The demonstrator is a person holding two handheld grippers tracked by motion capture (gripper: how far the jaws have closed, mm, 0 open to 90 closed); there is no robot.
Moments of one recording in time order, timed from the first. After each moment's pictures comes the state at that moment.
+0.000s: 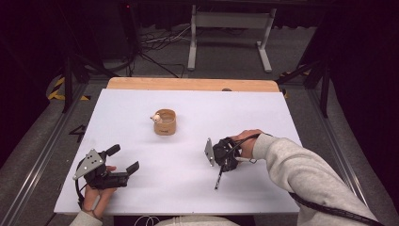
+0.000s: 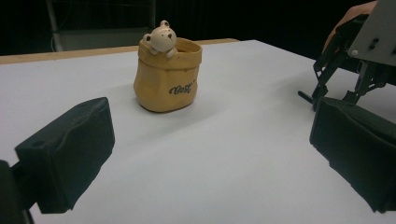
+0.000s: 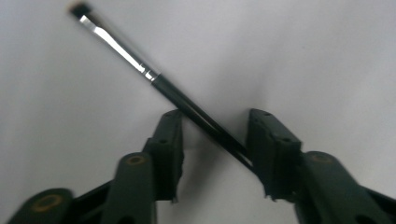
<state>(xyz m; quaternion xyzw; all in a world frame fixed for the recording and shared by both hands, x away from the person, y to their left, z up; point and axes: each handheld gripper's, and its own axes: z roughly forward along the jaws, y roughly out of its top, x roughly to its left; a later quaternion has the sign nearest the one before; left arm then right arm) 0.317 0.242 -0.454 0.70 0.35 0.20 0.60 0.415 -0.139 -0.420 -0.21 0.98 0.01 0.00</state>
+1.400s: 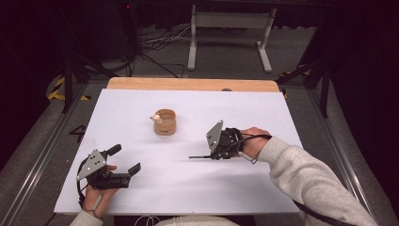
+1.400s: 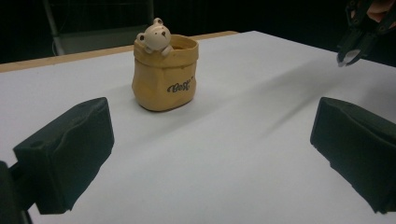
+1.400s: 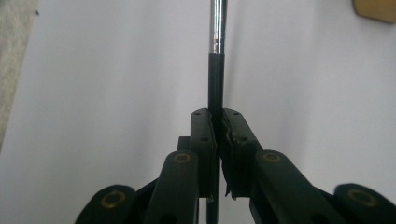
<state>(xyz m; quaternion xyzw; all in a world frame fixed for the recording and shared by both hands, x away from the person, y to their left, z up) 0.317 0.237 -0.452 0.71 0.33 0.22 0.58 0.405 -0.147 -0.360 -0.10 0.98 0.17 0.05</state>
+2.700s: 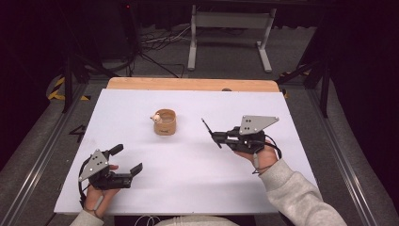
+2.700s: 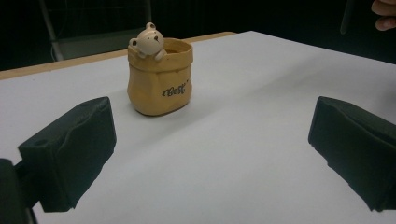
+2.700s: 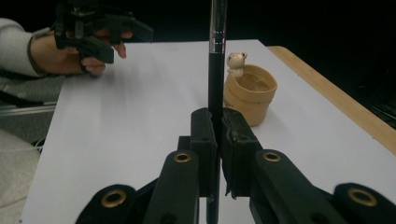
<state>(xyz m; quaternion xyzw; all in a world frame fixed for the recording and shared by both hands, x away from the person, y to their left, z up) 0.316 0.231 -0.450 0.72 0.32 0.22 0.58 0.384 -0.206 -0.349 0.11 0.83 0.53 0.14</state>
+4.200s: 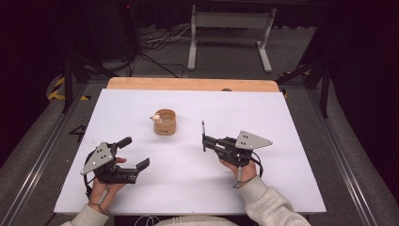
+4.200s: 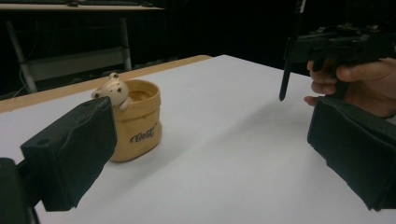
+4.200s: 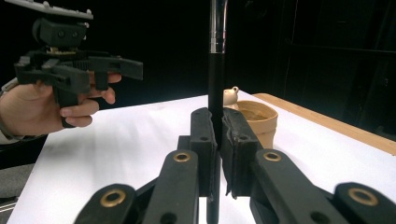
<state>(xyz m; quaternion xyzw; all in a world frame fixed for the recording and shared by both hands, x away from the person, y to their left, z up) 0.324 0.208 -0.418 0.71 0.27 0.20 0.62 0.372 -0.185 -0.415 0.16 0.72 0.65 0.16</state>
